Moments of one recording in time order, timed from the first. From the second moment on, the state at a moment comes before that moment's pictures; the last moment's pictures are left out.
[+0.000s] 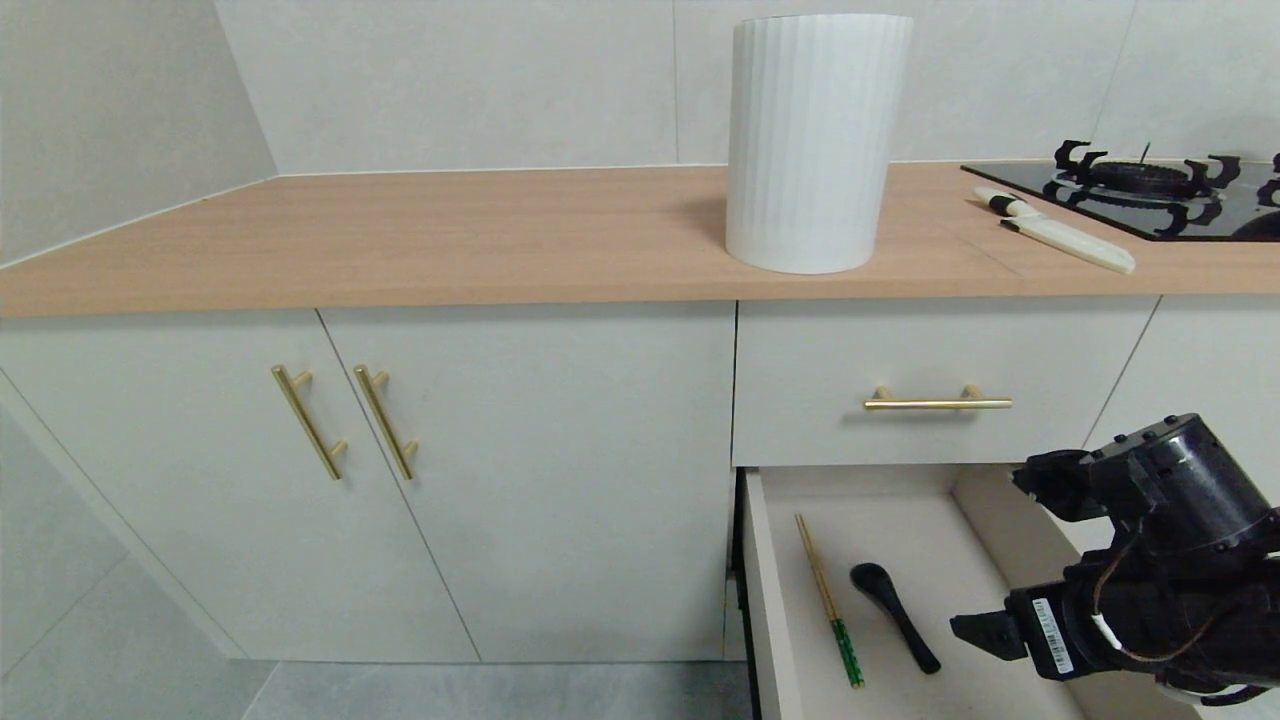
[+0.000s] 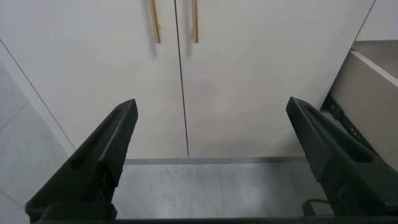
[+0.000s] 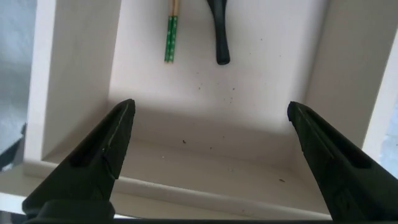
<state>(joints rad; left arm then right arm) 0.00 0.00 0.00 0.00 -0.01 0.00 0.51 1.48 -0.68 0.12 -0.21 0.27</state>
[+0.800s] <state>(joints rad) 0.00 0.00 0.00 0.00 -0.01 0.00 0.52 1.48 -0.66 0.15 -0.21 0.24</state>
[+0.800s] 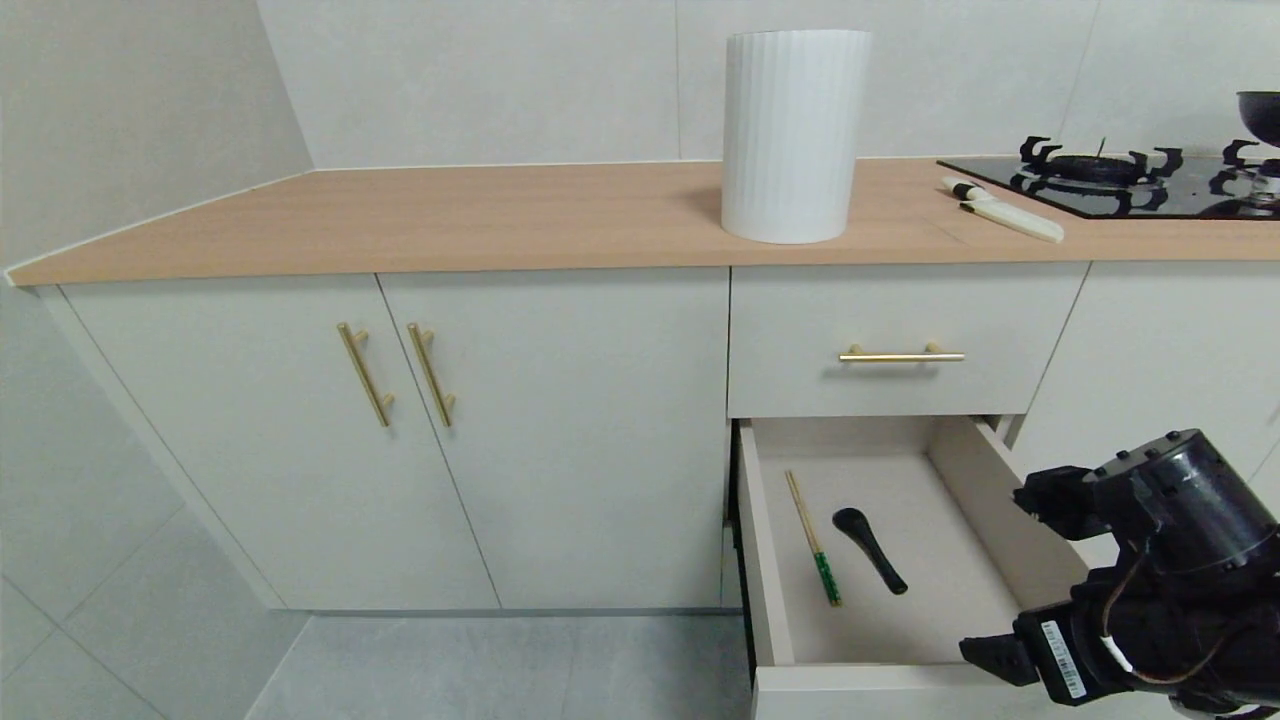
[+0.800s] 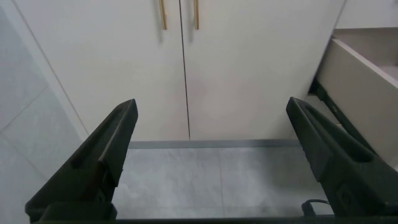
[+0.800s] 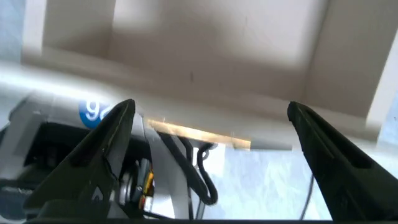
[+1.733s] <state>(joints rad) 0.00 0.00 0.00 0.00 -0.01 0.00 0.68 1.51 -0.64 0.38 -0.21 0.21</state>
